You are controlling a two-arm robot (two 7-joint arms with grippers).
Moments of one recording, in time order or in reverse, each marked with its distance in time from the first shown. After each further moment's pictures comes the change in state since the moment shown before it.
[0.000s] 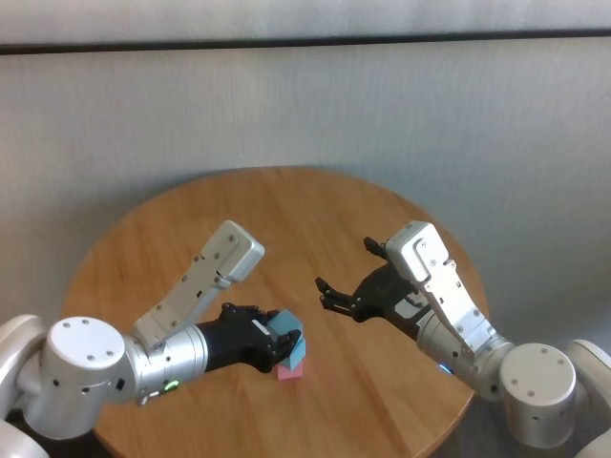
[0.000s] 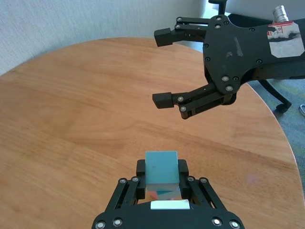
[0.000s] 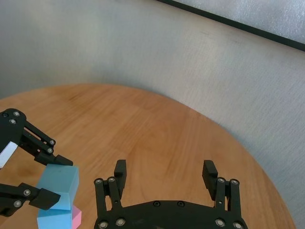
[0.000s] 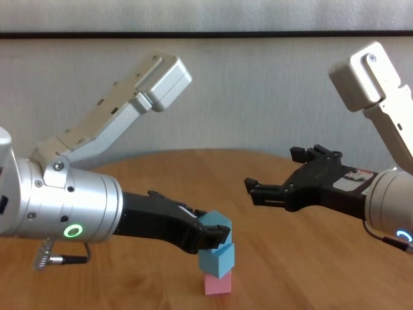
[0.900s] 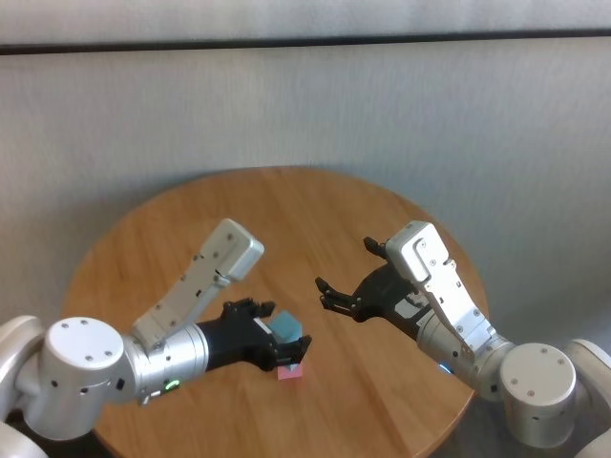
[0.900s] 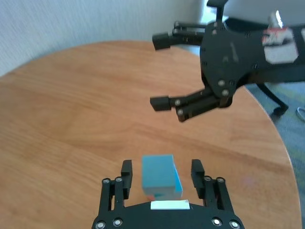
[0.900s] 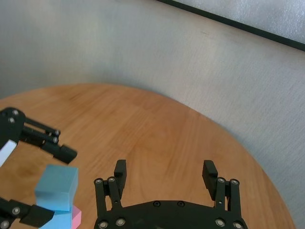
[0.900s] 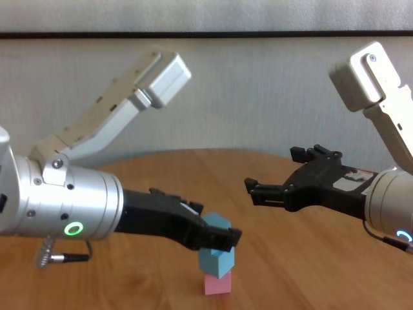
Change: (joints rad) left arm 0.011 0.001 -0.010 -0.015 -0.014 -0.006 0.007; right arm 0.000 0.000 0.000 0.000 0.000 0.000 0.000
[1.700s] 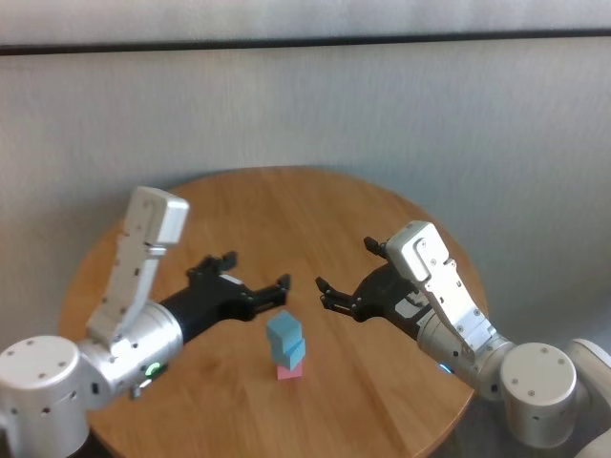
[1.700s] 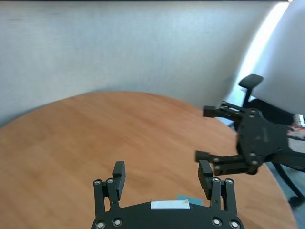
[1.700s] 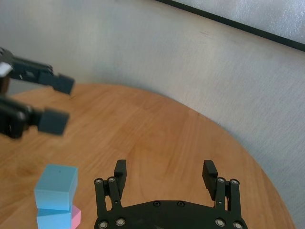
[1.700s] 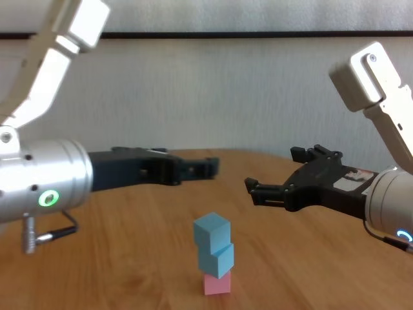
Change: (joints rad) left arm 0.119 -0.036 -0.142 -0.079 -0.139 -0.083 0.149; right arm 0.000 0.000 0.000 0.000 0.000 0.000 0.000
